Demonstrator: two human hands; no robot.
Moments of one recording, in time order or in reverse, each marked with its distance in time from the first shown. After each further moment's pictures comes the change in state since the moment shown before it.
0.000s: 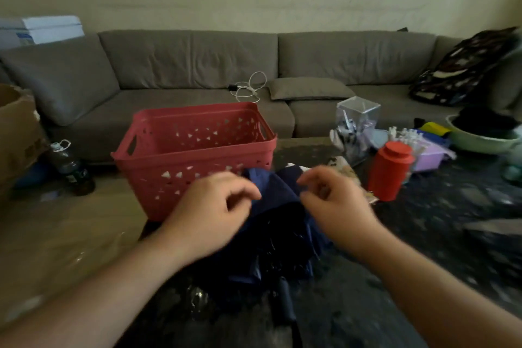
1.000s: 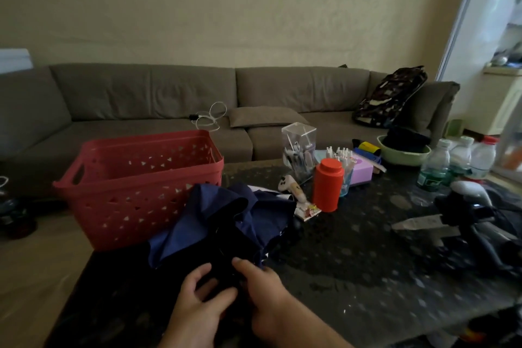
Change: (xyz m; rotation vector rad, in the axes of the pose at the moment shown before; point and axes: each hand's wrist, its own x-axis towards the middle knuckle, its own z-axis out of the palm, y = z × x) left_hand -0.089 0.029 0.139 -1.135 0.217 -1.012; right_hand -0.075 0.051 0.087 1.076 -0.155 1.003
